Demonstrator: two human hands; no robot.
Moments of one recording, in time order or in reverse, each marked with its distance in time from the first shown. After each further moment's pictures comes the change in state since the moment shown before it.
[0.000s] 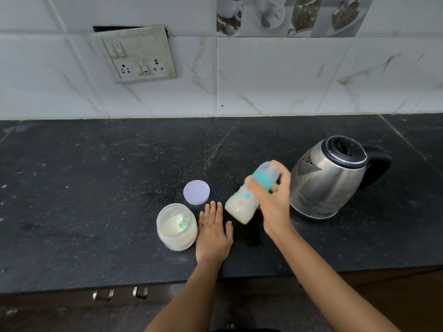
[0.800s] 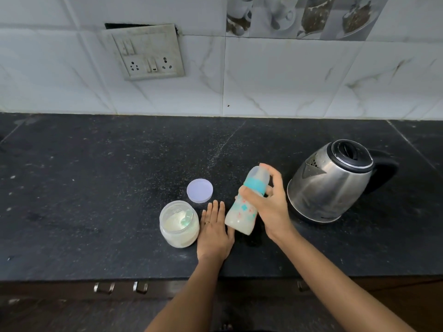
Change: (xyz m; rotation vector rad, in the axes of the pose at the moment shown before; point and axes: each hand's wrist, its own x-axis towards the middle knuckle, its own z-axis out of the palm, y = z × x) left_hand 0.003 0.005 -0.001 0.023 0.000 0.011; right_hand 0.002 0.000 -0.004 -0.061 -0.164 0.073
